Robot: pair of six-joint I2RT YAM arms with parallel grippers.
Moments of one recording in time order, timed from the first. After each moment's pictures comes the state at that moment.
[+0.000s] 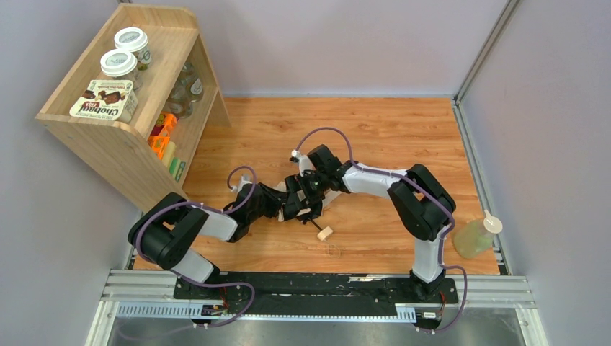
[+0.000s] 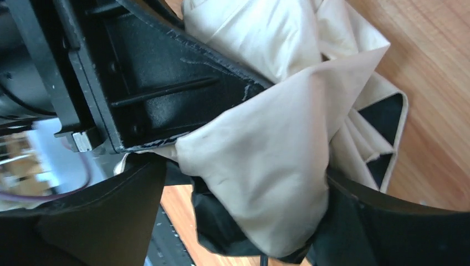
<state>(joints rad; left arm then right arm) -0.57 1.56 0.28 0.67 -0.02 -1.44 0.71 1.94 1.17 -0.11 -0.68 0.39</state>
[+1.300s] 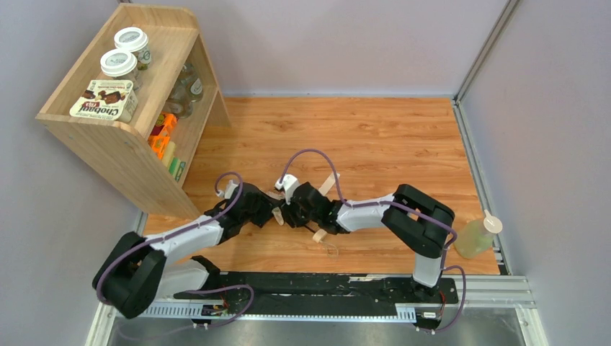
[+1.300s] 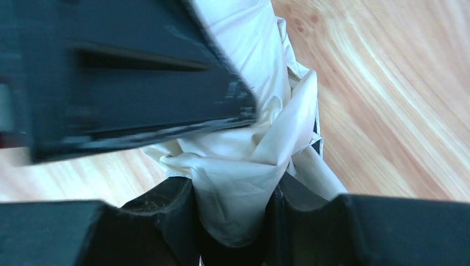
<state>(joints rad) -0.59 1.22 0.37 0.06 -0.10 -1.46 1.07 1.85 0.90 0.30 0.12 0.15</state>
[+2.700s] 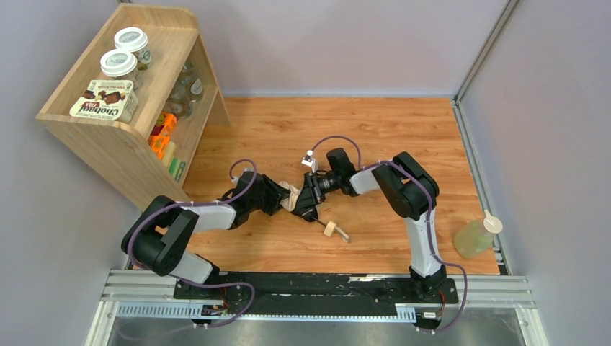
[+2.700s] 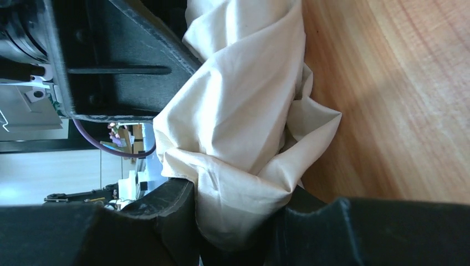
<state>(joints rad) -0.50 1.48 0.46 0.28 0.10 -1.31 0.59 2.15 1.04 0.40 -1.10 0.56</state>
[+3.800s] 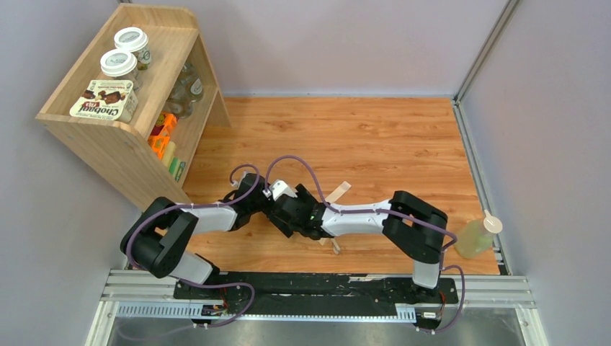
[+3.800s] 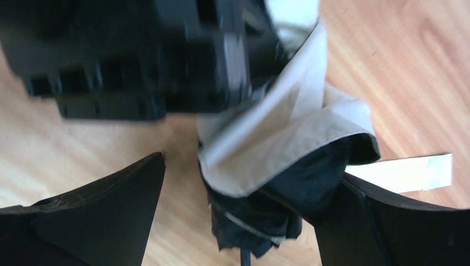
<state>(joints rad) -0.54 1.48 0.43 0.31 0.04 -1.40 1.16 1.83 1.08 -0.18 0.42 0.21</state>
